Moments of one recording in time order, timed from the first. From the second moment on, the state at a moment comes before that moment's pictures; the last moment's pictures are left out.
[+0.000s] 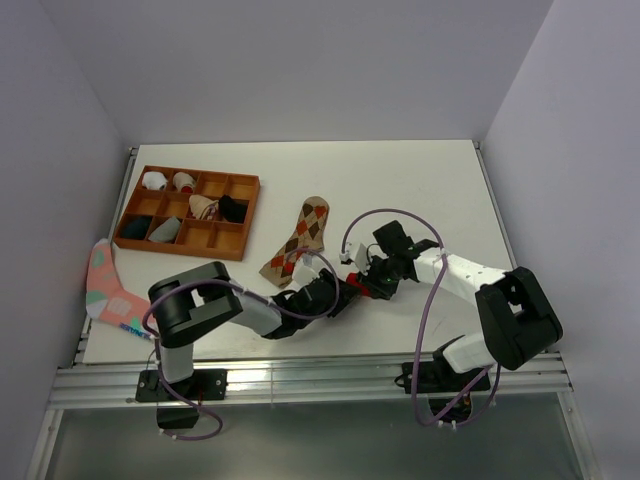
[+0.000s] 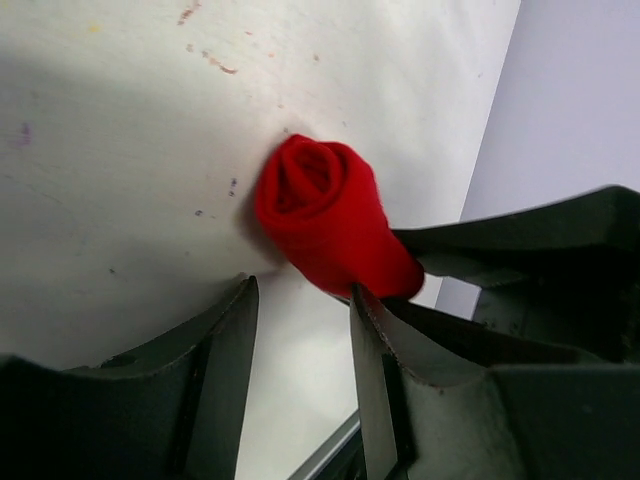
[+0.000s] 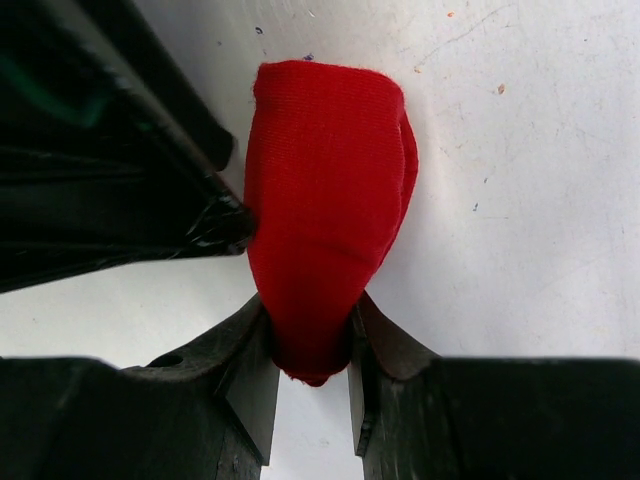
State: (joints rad) left arm -1.15 1.85 0.68 0.65 -0.35 -1.59; right arm 0.47 1.41 0.70 -0.50 -0.32 -0.64
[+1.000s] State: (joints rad) left arm -1.18 2.00 0.63 1.02 -0.44 -1.67; right arm 0.47 1.45 0.73 -0.51 -0.36 -0.63
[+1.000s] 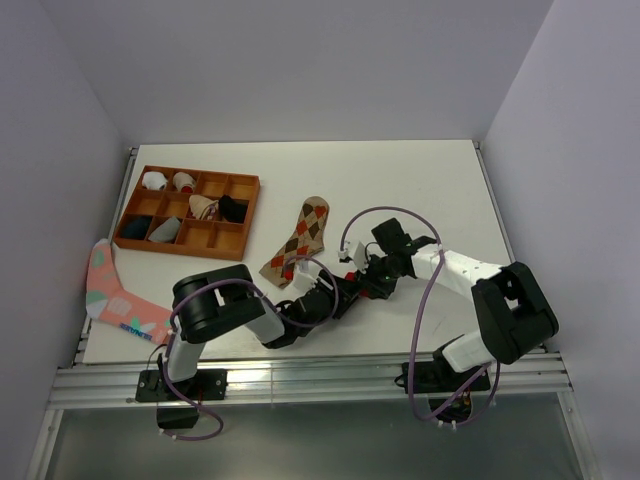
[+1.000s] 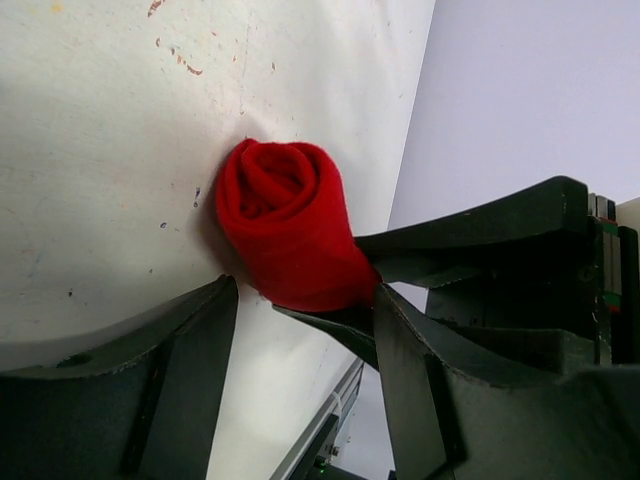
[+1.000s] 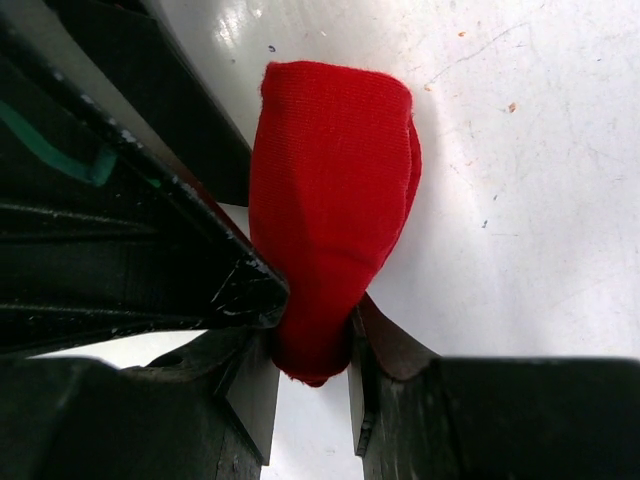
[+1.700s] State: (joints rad) left arm -1.20 2.03 0.67 1.02 -0.44 -1.72; right arm 0.47 1.40 0.76 -0.66 -0.39 -0.65
